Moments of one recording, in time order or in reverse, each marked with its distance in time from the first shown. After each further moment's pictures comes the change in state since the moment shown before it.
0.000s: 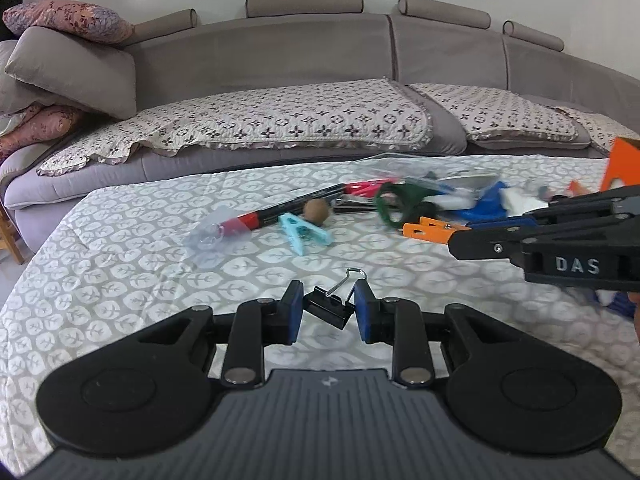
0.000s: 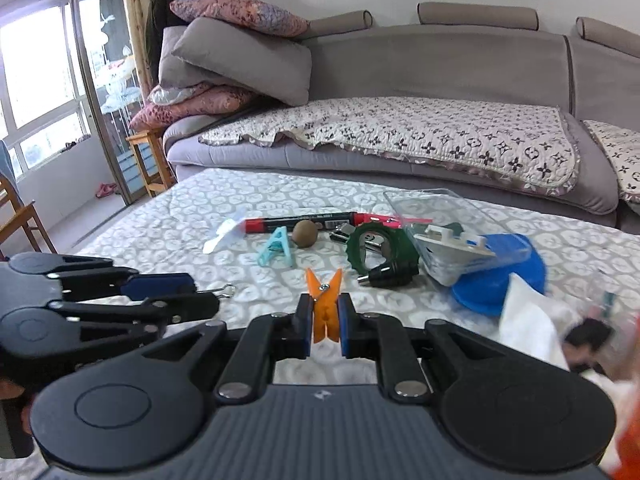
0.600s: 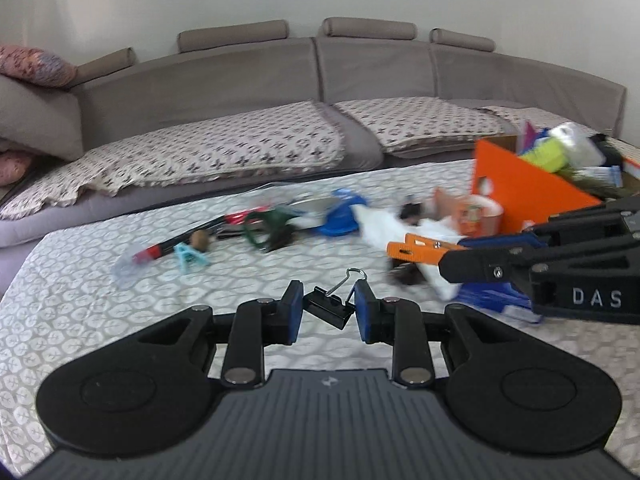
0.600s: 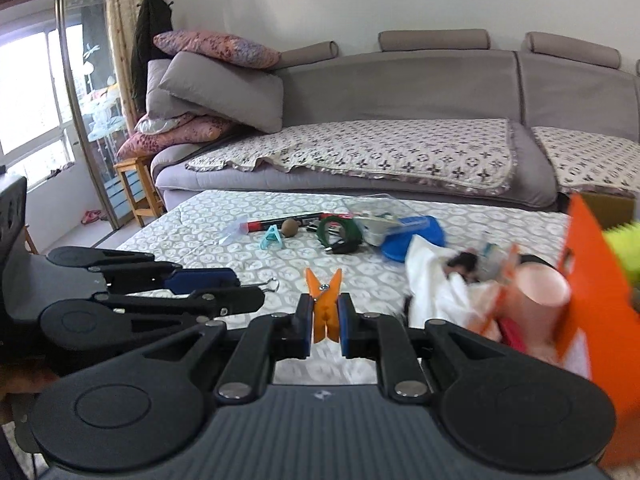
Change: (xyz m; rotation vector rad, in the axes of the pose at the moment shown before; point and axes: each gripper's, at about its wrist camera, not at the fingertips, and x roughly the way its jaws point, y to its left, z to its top) left arm -0.049 -0.084 -0.001 0.109 -0.065 -0.142; right arm -0.115 0.008 -0.038 0.061 -0.071 -0.096
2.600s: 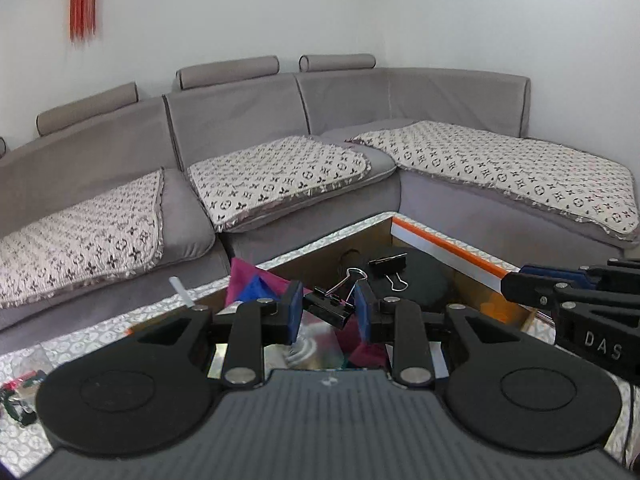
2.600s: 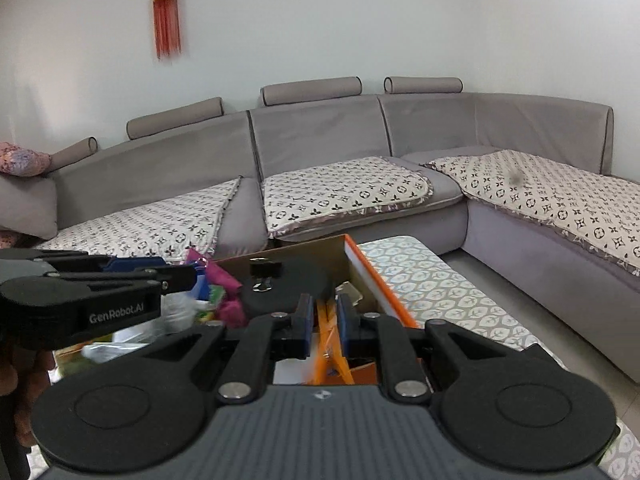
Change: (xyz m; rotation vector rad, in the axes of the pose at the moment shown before) left arm 0.064 -0.249 0.107 0.144 -0.076 -0.197; right arm -0.143 -0.255 -0.025 0.259 -0.189 -0.603
